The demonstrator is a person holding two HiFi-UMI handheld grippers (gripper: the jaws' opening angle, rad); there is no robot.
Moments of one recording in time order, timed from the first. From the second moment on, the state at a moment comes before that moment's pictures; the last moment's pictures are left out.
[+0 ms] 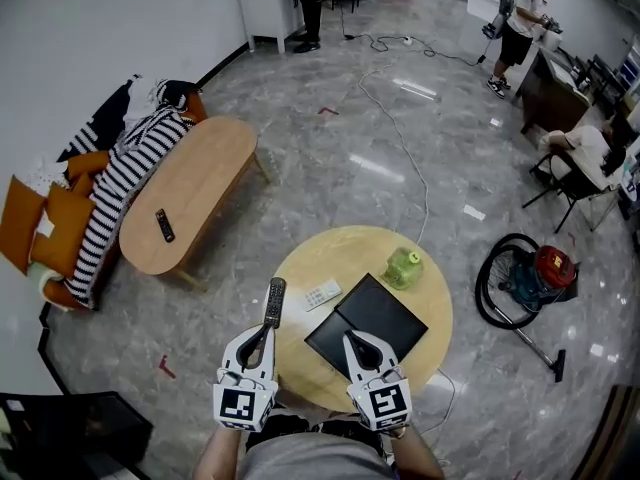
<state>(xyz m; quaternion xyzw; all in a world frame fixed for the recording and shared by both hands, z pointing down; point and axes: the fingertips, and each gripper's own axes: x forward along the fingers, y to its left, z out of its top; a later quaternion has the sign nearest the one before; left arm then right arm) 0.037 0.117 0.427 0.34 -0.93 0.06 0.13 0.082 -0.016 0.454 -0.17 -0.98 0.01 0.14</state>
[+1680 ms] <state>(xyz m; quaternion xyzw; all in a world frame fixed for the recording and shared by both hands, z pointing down) -0.118 0.259 0.536 0.48 -0.84 0.05 0.23 -0.058 0.143 0.665 -0.02 -0.91 0.09 0.40</state>
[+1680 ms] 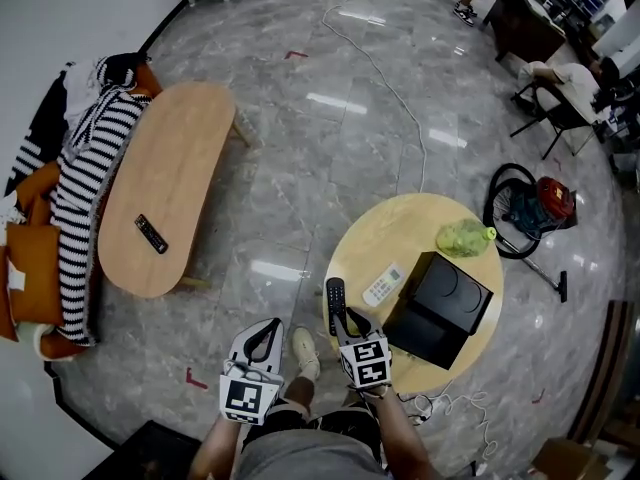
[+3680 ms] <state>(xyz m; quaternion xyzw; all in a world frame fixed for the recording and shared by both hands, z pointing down) -0.147 0.281 0.548 0.45 -0.86 0.06 0.25 -0.071 0.134 0.731 0.02 -0.86 0.09 0.50</state>
